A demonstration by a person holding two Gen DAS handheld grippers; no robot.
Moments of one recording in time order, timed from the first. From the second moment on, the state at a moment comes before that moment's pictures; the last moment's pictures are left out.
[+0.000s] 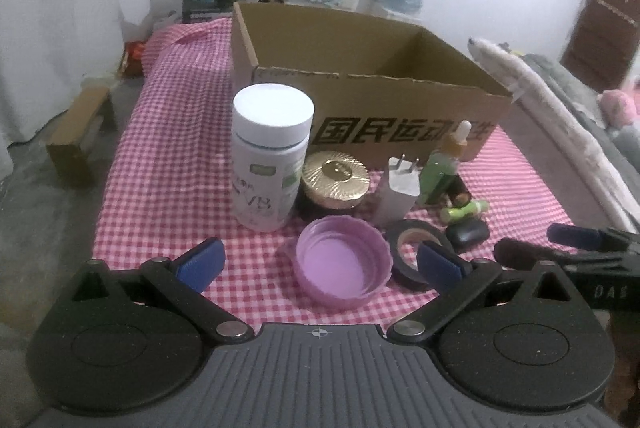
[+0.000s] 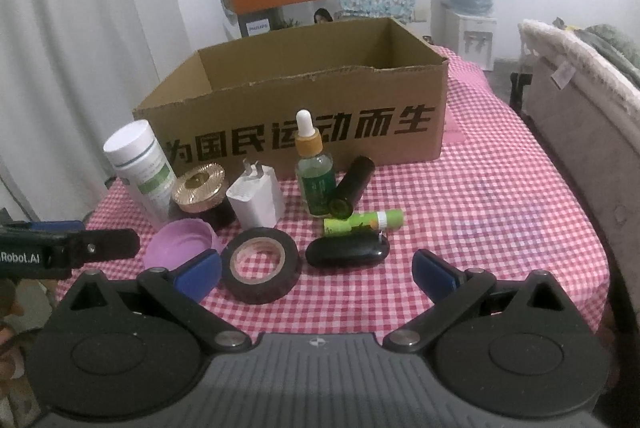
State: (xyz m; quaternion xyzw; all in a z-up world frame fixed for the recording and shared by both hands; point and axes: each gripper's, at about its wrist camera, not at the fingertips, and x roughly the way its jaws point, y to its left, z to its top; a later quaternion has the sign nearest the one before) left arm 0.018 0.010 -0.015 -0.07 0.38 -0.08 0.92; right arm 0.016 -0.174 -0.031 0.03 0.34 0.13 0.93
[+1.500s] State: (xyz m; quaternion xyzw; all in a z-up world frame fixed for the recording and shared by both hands) left arm 0.105 -0.133 -0.031 0.11 0.41 -0.25 0.87; right arm 0.155 -0.252 -0.053 0.21 0.44 0.21 0.85
